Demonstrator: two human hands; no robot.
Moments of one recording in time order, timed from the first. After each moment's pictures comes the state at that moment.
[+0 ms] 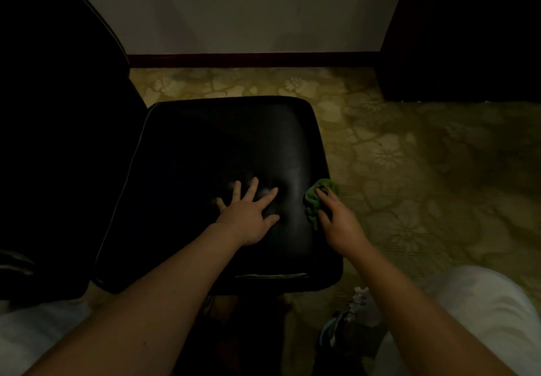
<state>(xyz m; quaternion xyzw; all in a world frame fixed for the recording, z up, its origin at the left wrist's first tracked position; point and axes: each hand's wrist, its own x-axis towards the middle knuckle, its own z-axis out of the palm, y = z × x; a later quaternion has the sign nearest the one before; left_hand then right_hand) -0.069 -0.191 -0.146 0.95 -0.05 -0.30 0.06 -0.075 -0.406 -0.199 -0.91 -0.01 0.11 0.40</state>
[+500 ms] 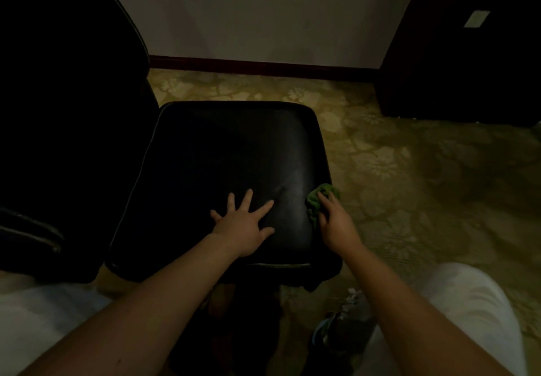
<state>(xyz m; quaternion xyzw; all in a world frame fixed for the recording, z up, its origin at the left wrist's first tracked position) -0.110 -0.174 -0.136 0.95 -0.03 -0.31 0.04 -0.085 -0.393 -0.191 -0.92 0.00 0.10 0.37</state>
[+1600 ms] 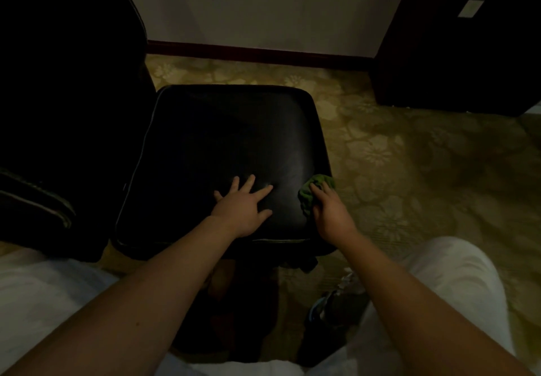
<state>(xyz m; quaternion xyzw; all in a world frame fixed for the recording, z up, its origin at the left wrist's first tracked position) -0.122 -0.160 -0.141 0.96 -0.07 -0.26 0.08 -0.112 -0.384 -0.188 -0.95 -0.04 0.10 0.31</state>
